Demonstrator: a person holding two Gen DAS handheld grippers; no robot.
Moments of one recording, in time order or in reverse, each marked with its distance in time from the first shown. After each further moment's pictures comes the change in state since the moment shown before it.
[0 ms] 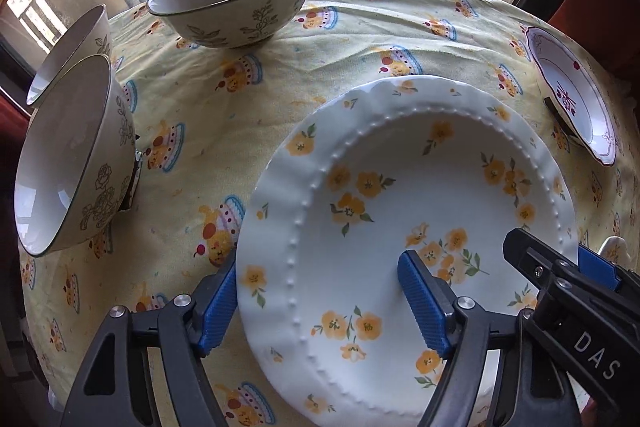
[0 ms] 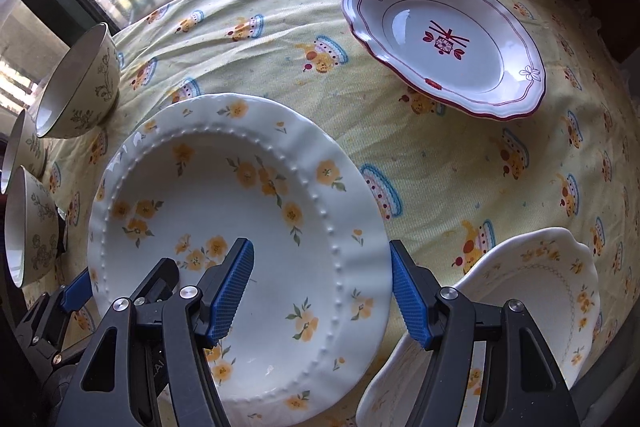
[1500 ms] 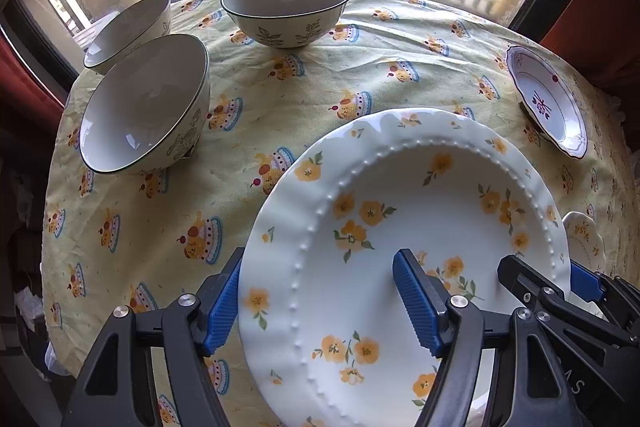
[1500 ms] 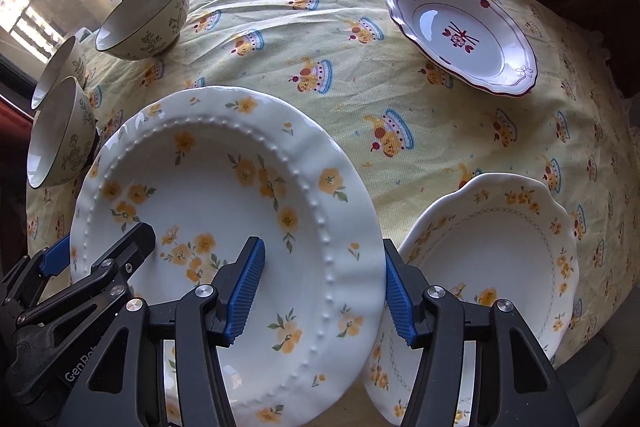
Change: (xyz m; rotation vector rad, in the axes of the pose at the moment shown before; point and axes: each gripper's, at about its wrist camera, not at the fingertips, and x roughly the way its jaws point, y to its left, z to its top) left arm -0.059 0.011 -0.037 -0.060 -0.043 -0.009; right arm -0.040 0.010 -0.041 -0.150 0.006 0.005
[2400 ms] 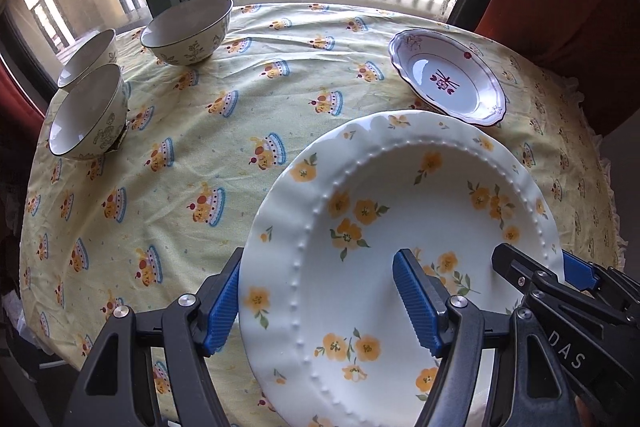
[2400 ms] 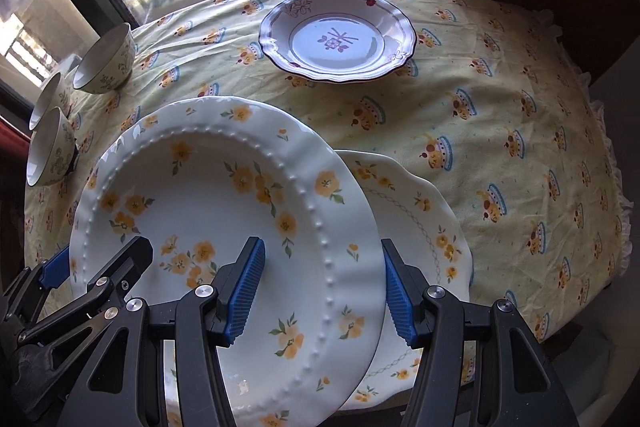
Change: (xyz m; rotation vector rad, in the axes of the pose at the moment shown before) left arm -0.033 -0.120 -0.038 0.030 -0.055 -0.060; right arm -0.047 -0.124 -0.037 0.047 -0.063 -0.026
